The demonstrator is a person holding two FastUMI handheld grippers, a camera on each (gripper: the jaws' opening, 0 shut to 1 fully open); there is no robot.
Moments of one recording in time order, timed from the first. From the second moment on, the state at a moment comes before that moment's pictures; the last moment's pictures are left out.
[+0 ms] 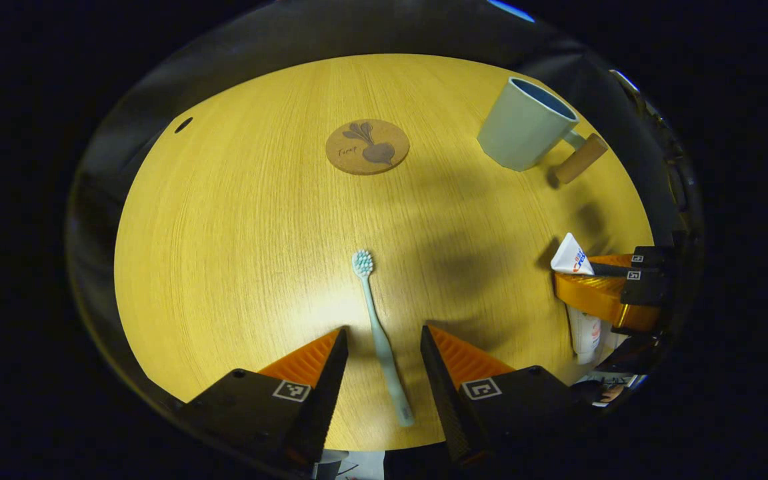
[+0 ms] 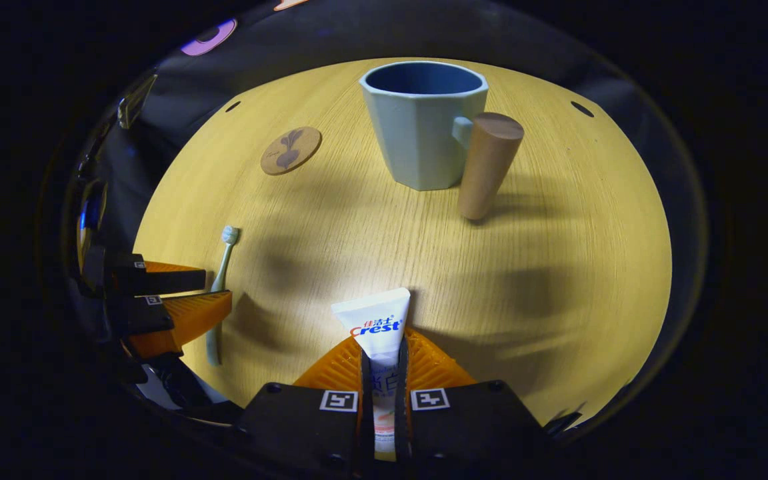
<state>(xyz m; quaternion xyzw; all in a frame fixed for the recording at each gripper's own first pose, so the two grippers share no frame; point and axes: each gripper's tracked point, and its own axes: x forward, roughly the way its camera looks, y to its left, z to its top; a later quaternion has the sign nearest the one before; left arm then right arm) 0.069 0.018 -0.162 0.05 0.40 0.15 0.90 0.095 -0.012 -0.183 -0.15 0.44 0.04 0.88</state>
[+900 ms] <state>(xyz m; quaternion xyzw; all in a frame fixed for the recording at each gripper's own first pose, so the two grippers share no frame) 0.069 0.015 -0.173 0.07 0.43 0.15 0.89 0.096 -0.011 -0.183 -0.14 0.45 0.06 0.88</state>
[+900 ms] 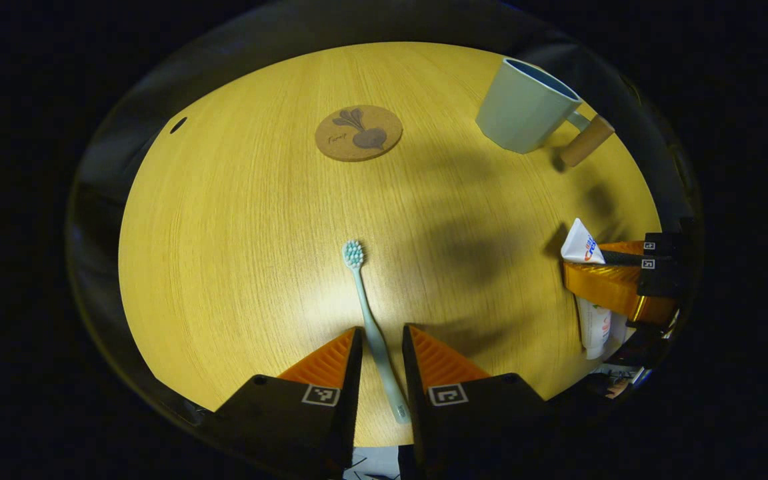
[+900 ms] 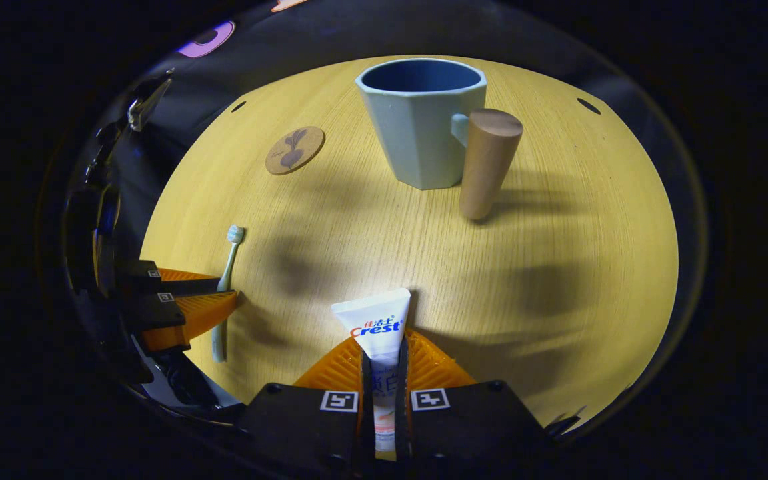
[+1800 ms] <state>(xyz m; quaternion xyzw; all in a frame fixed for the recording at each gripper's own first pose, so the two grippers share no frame) 0.059 0.015 -0.163 0.02 0.38 0.11 0.92 0.096 -0.013 -0.180 -0.16 0.43 0.03 0.89</state>
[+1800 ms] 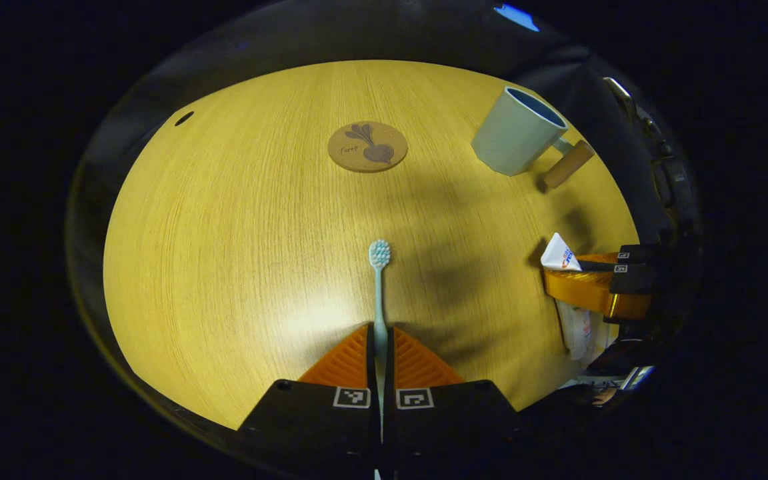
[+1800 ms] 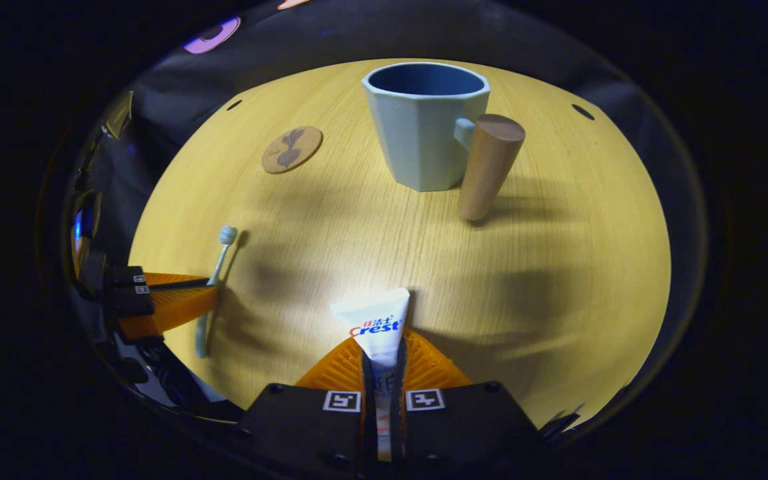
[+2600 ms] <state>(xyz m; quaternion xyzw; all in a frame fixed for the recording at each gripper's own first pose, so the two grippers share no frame) 0.044 0.031 -0.109 0.01 0.30 0.05 0.95 0.094 -0.008 -0.112 -0.05 0.22 0.03 0.97</state>
